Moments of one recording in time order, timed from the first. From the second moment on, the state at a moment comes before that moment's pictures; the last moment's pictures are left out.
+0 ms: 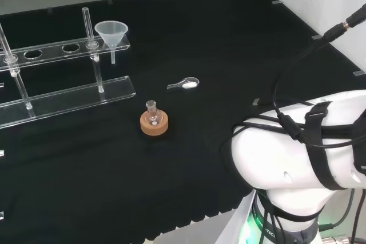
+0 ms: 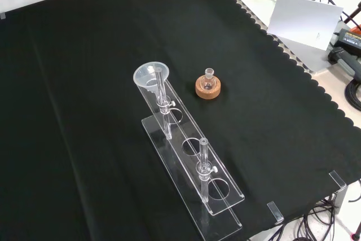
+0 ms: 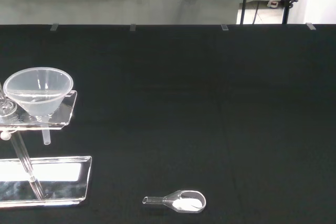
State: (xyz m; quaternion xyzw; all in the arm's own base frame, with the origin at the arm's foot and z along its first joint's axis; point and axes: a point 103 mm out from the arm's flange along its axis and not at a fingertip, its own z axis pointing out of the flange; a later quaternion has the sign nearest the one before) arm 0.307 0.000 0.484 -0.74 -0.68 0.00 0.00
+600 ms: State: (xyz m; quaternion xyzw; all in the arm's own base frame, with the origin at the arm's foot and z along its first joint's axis) arm 0.312 0.005 0.486 -0.73 -0.68 0.00 0.00
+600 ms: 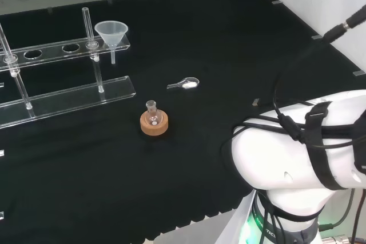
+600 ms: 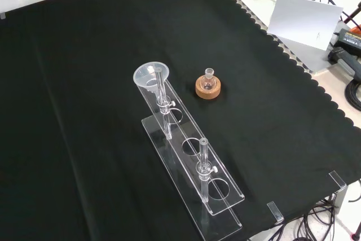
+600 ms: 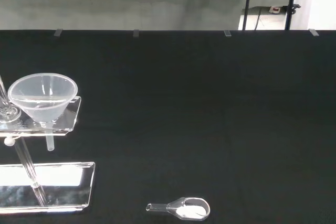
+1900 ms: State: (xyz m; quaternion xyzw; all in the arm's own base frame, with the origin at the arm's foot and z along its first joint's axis) arm 0.422 0.063 0.427 -0.71 -0.71 0.03 0.05
